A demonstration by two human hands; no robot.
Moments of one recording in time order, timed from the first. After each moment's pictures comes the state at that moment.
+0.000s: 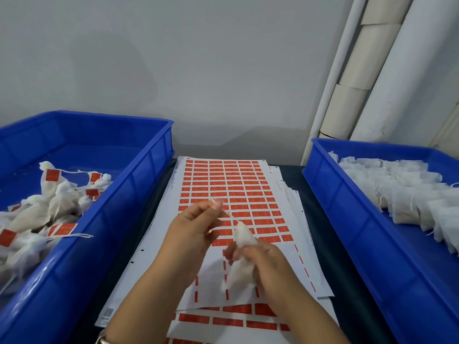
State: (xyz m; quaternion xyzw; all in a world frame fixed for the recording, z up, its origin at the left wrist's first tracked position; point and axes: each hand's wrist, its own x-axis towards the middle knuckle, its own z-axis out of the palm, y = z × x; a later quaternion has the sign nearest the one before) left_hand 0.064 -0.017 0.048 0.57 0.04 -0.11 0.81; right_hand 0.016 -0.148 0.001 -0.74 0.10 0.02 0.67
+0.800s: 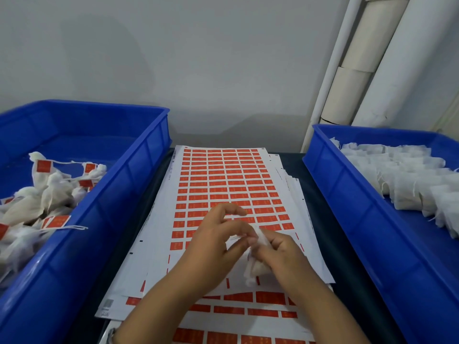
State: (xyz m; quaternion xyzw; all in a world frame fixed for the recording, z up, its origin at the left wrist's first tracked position) left_hand 0.048 -0.025 0.015 0.85 -0.30 0.05 0.43; right_hand 0.003 -0.169 0.004 -0.80 0.04 0.00 0.60
